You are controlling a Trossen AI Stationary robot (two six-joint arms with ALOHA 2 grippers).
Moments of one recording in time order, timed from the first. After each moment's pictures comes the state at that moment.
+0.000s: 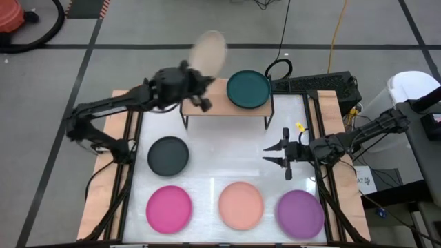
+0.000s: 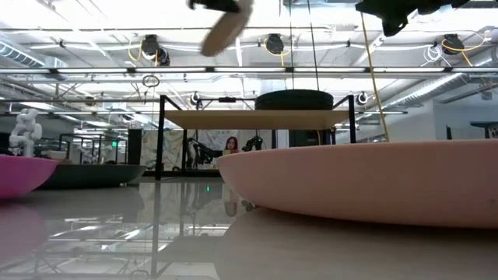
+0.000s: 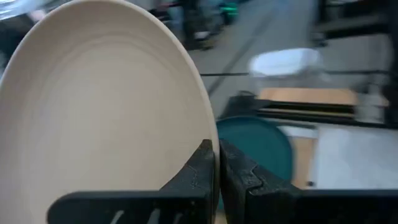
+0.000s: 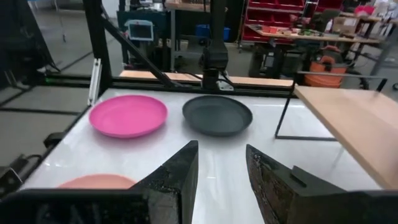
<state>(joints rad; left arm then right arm) 0.27 1.43 1.47 -0.27 -0.30 0.26 0.38 0.77 0.51 0.06 0.39 0.04</state>
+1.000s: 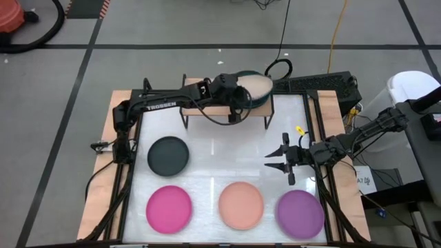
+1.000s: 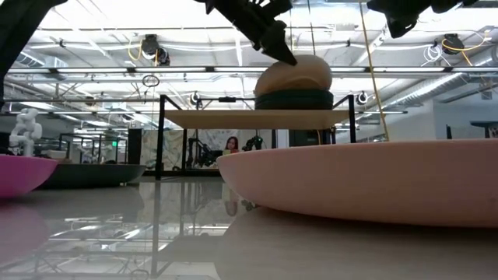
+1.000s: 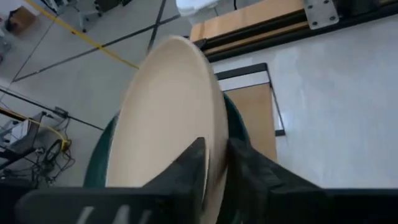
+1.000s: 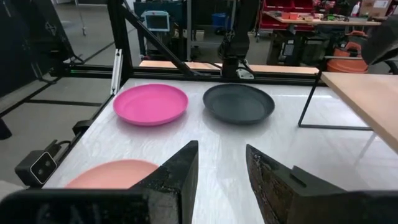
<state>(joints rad) 0.27 1.94 1.86 -0.46 -0.10 0.49 0.43 0.76 0.51 0.01 0.36 0.11</state>
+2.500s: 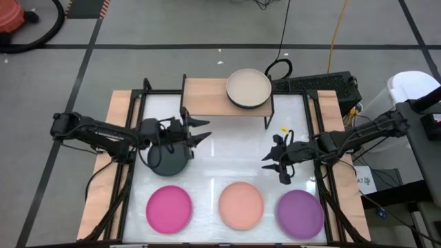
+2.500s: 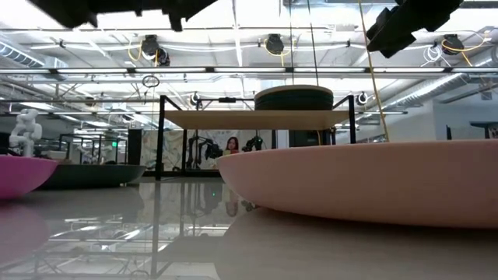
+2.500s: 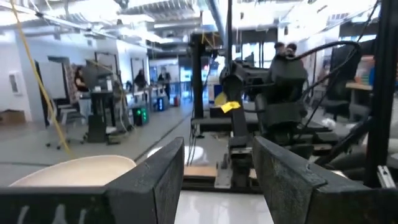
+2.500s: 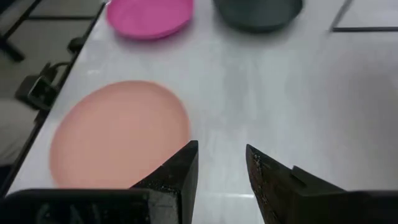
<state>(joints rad) -0.03 1.21 0.61 0.83 -0.14 0.09 0.28 0.97 0.72 -0.41 0.11 0.22</state>
